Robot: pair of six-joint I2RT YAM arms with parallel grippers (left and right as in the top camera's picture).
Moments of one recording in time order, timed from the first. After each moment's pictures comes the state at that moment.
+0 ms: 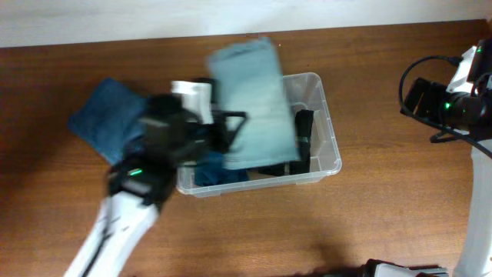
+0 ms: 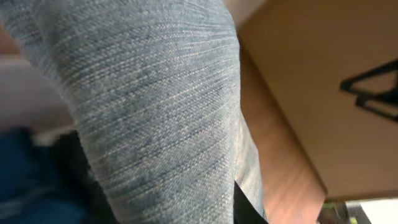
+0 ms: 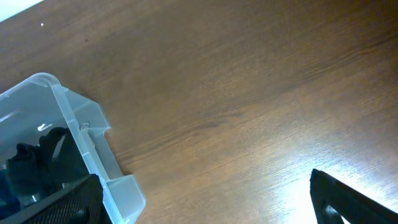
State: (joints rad) left arm -0.48 1.31 1.09 -0.24 0.42 -0.52; right arm -0.30 1.42 1.70 -1.28 0.00 0.16
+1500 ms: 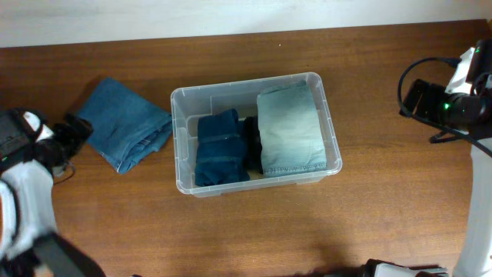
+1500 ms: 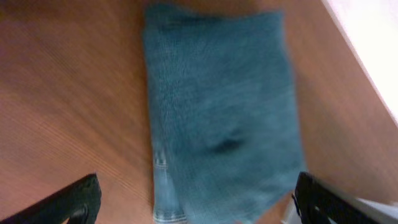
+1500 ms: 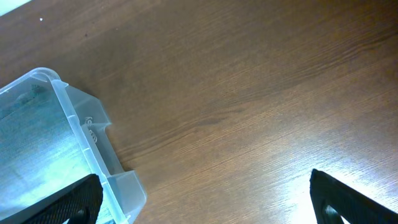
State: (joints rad) left arm 0.52 1.63 1.17 -0.54 0.32 -0.37; right arm -0.30 1.42 1.70 -1.29 -0.01 0.16
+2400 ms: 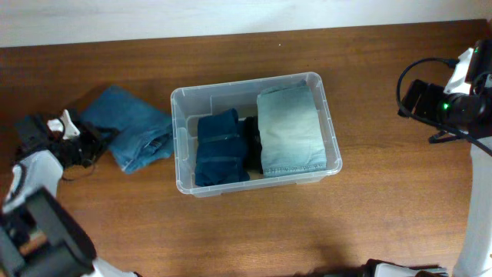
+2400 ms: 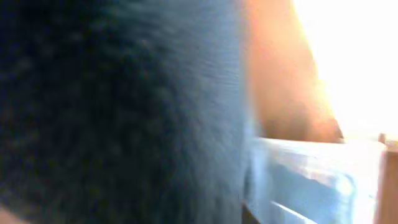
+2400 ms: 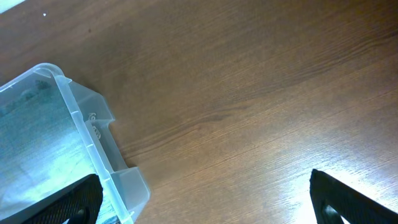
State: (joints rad) left arm 0.51 1.79 1.13 -0.41 0.75 -0.31; right arm -0.30 1.43 1.70 -1.30 -0.02 0.16
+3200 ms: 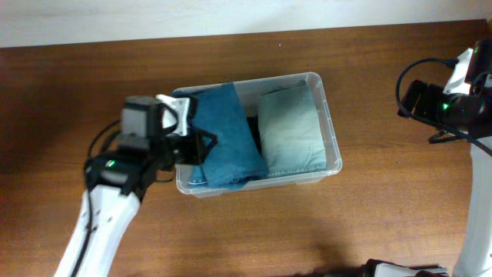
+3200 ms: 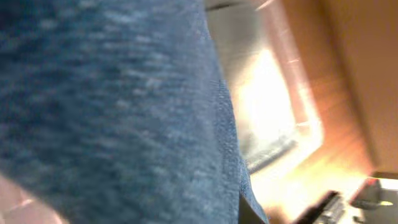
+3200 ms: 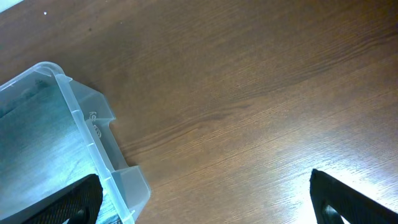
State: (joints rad) left arm -0.27 1.31 1.14 -0.71 0.45 -0.29; right arm -0.30 1.43 1.70 -1.31 -0.03 0.16
